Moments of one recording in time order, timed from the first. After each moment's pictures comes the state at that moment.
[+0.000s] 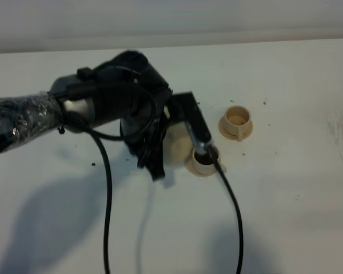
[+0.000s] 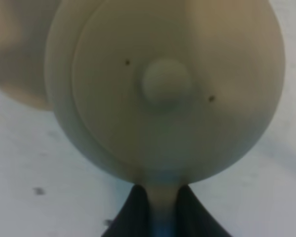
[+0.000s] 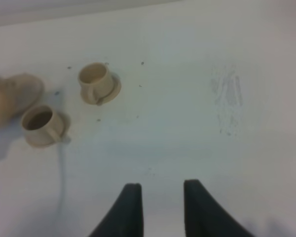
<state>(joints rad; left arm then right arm) -0.74 1.94 -1.42 0.31 0.91 0.29 0.00 -0.01 -0.49 0.19 1.06 -0.05</state>
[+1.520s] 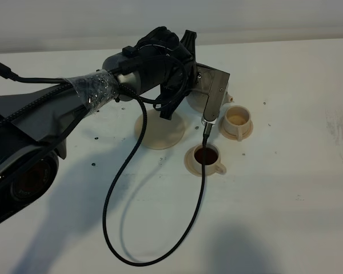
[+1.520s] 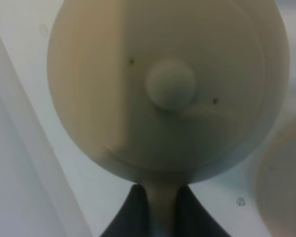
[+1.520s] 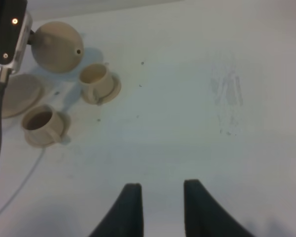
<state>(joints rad) -0.66 2.29 -1.86 0.42 0.61 1.01 0.00 -0.01 -0.49 0.19 1.06 -0.05</state>
